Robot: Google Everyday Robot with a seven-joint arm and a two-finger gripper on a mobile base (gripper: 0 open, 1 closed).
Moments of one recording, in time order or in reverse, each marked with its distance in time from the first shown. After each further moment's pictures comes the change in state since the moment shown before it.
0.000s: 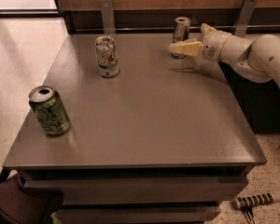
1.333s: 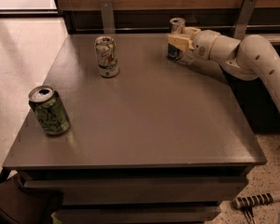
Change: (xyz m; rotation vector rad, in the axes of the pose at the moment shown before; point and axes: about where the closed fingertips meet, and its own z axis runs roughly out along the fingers) arm 0.002 0.008 0.031 -0.048 -0.032 -0.010
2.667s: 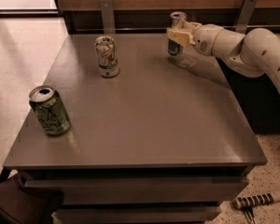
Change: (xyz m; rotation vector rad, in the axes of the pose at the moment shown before) arm -0.029 0.019 -0.006 0.006 0.003 -0.004
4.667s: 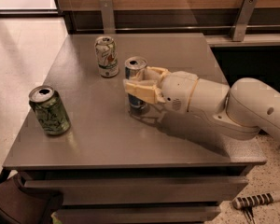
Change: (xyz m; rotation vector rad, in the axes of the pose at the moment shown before) arm 0.002 0.272 -0.062 -0.233 0.011 0.021
